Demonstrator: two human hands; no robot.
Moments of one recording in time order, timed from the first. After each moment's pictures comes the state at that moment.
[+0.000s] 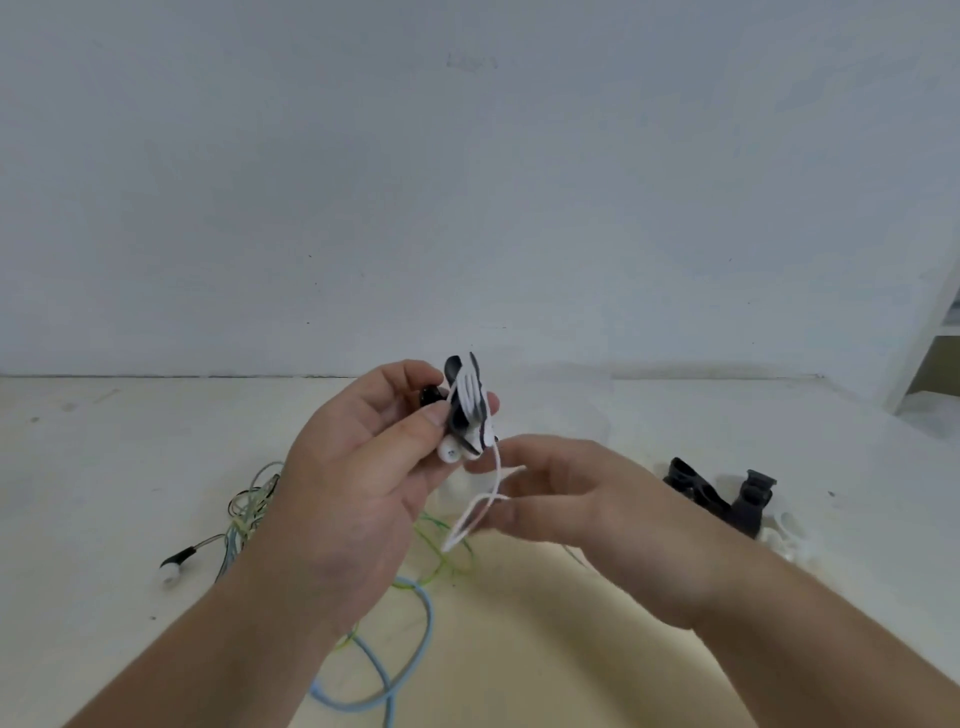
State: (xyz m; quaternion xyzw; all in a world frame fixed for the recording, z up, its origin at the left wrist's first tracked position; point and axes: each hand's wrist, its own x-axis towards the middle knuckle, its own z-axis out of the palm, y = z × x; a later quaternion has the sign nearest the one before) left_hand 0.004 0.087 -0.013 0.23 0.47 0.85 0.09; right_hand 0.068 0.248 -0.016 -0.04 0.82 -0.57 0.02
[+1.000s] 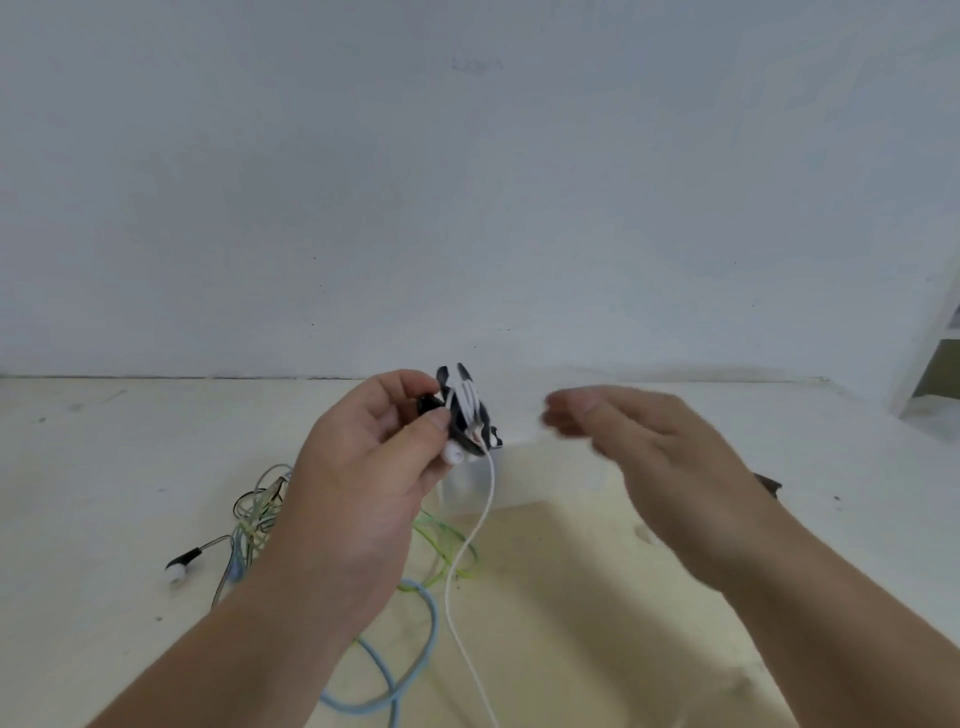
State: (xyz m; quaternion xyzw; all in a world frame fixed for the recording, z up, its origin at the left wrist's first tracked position) left_hand 0.002 0.092 -0.016 0.18 0.54 0.82 0.02; right_hand 0.066 0.268 -0.008 0.05 0.85 -0.47 -0.23
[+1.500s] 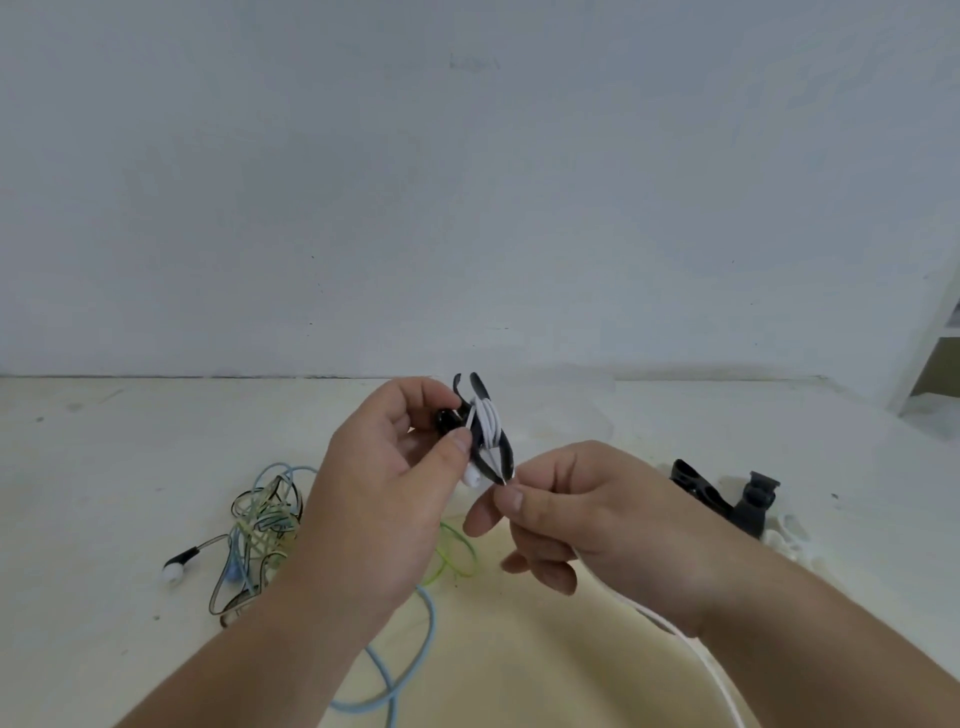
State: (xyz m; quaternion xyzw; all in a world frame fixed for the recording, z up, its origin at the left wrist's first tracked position) left_hand 0.004 0.092 -0.026 0.26 0.66 0.70 -0.07; right_hand 0.068 0.249 -0.020 -0.06 0.77 -0.63 0.04
